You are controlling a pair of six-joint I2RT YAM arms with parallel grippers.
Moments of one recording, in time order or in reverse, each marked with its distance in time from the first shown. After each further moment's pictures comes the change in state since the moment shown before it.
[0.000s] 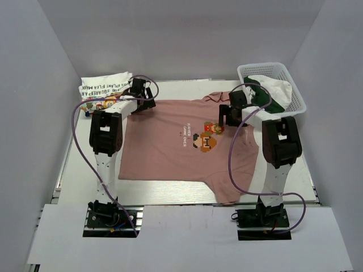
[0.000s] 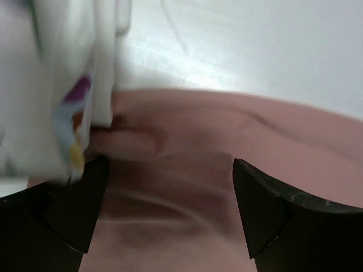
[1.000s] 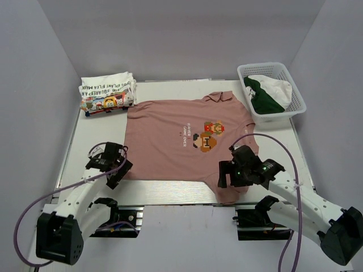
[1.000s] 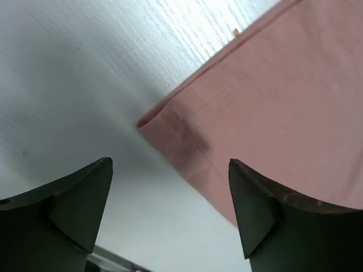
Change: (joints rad) left arm -0.006 -1.408 -1.288 -0.439 -0.034 -0.645; right arm 0.422 -1.132 -0.791 -0.424 -0.170 0.307
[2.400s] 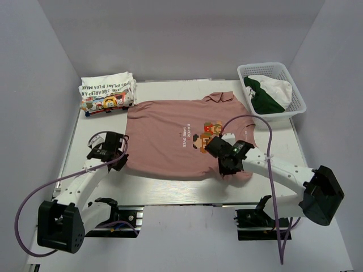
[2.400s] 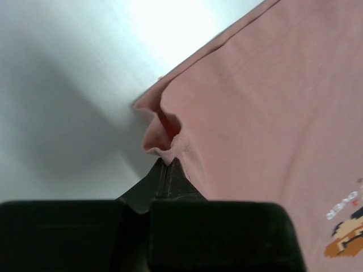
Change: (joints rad) left arm 0.003 0.144 0.102 0.117 -0.040 -0.031; right arm 0.233 0.414 0.327 -0.200 0.443 0.238
